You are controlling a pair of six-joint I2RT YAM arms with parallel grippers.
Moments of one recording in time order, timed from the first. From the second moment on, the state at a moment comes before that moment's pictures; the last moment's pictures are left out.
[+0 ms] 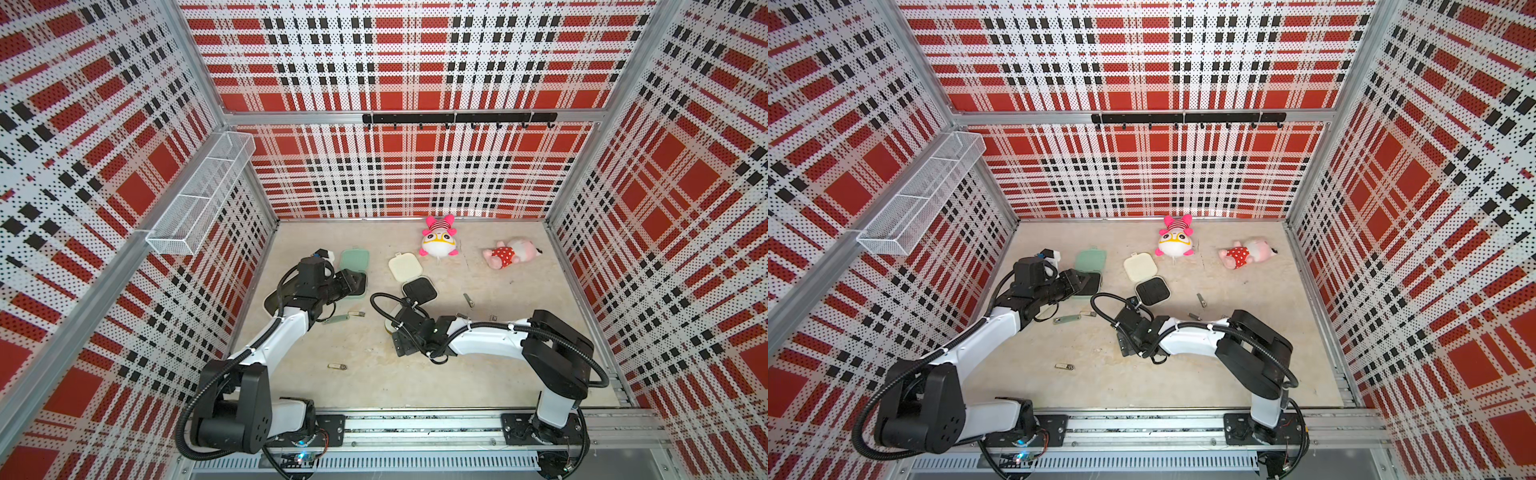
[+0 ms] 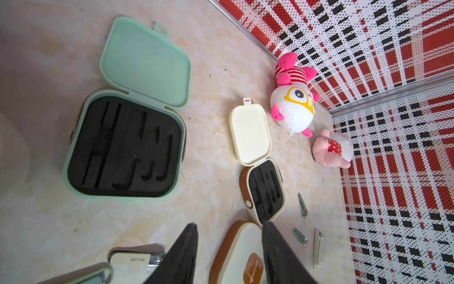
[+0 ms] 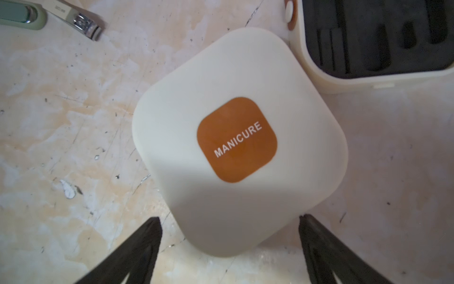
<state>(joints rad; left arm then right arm) -0.11 1.31 0.75 -0.06 0.39 -0.63 1.06 1.82 1.09 -0.35 0.29 0.60</state>
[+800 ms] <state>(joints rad) -0.07 1.29 0.69 -0.05 0.42 -0.65 0.89 2.15 1.55 -0.40 0.22 0.61</state>
